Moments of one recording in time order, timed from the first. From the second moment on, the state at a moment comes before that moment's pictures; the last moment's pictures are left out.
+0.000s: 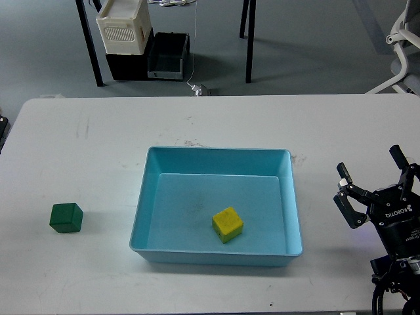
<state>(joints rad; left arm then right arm) 0.22 0.70 -1.57 -1.66 -0.32 -0.49 -0.16 -0.33 0.00 1.55 1.73 0.15 0.41 -0.27</state>
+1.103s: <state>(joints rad) -0.98 0.95 -0.26 -1.25 0.00 -0.49 -0.13 -0.34 0.00 1.51 1.73 0.15 0.42 -0.27</state>
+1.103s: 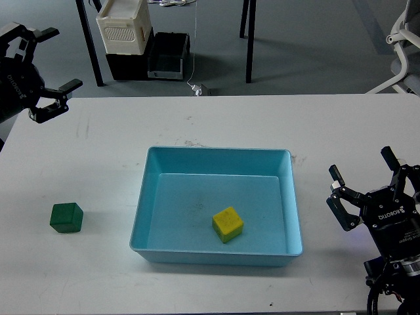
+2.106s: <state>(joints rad) -1.91 0.61 1.04 -1.30 0.37 -0.49 -0.12 -0.37 0.00 1.56 1.73 0.15 0.42 -0.27</state>
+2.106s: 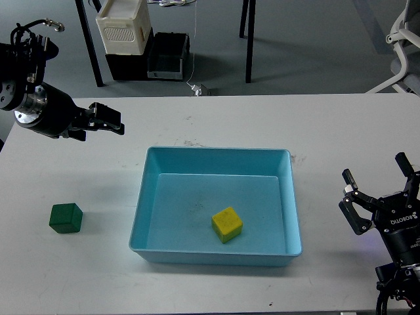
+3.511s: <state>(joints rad) -1.56 0.78 0.98 -1.26 0.54 -0.49 -0.12 -0.37 0.00 1.56 1.71 0.15 0.42 -0.27</state>
